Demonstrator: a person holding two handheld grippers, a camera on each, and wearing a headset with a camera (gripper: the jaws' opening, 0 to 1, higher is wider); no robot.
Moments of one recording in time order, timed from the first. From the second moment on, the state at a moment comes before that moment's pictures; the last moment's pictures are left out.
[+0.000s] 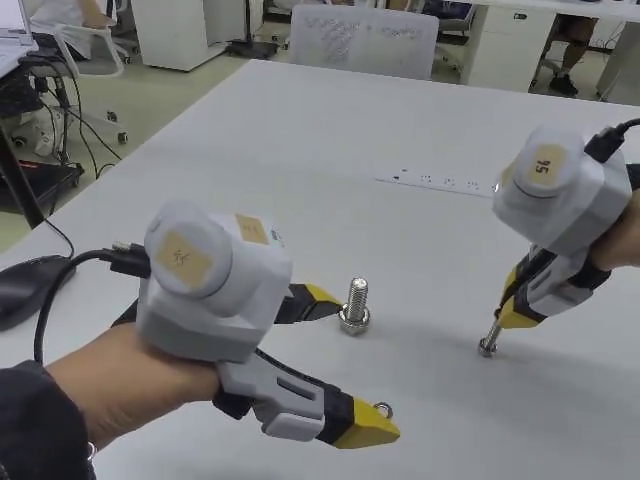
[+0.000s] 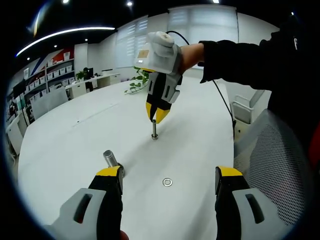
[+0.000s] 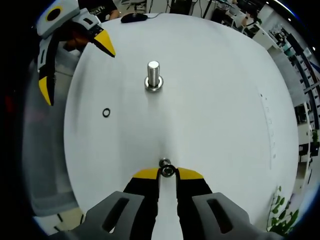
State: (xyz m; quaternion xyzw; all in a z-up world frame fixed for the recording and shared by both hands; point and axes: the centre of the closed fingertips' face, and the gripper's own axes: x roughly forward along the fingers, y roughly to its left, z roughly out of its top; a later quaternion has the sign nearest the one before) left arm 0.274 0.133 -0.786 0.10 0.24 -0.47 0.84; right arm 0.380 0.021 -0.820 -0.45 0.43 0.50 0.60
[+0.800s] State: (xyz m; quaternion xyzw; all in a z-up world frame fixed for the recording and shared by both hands) left arm 0.274 0.133 -0.788 0.10 0.24 -0.47 0.84; right arm 0.380 0.021 -0.849 -0.45 0.45 0.50 0.58
